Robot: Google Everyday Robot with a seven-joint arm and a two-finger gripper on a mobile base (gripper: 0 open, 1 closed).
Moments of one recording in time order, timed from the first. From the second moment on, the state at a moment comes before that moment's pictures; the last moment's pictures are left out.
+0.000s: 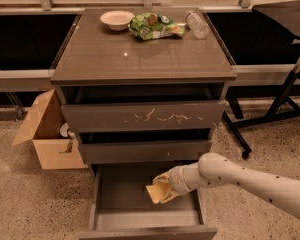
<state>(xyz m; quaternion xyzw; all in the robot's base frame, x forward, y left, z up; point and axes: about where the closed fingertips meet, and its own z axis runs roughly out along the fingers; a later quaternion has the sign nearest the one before) 0.521 -0.052 0.438 -0.80 0.46 0.11 0.36</state>
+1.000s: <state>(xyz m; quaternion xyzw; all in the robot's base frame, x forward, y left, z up) 0.518 -0.041 0.492 -0.79 0.42 0.15 0.43</state>
